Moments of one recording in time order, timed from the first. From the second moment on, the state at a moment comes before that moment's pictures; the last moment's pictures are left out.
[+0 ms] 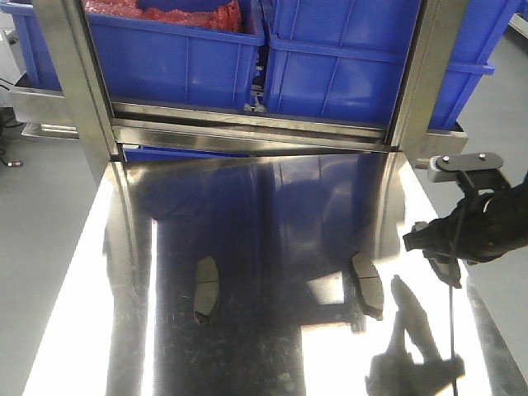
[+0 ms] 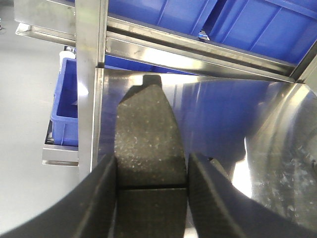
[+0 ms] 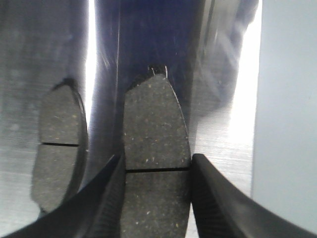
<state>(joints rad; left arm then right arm) -0.44 0.59 -0.64 0.46 0.64 -0.77 0.06 1.52 -0.93 0.06 0.56 -0.11</state>
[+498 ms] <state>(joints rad) -0.44 0.59 -0.64 0.46 0.64 -0.77 0.06 1.04 -0.71 0.06 0.47 -0.11</state>
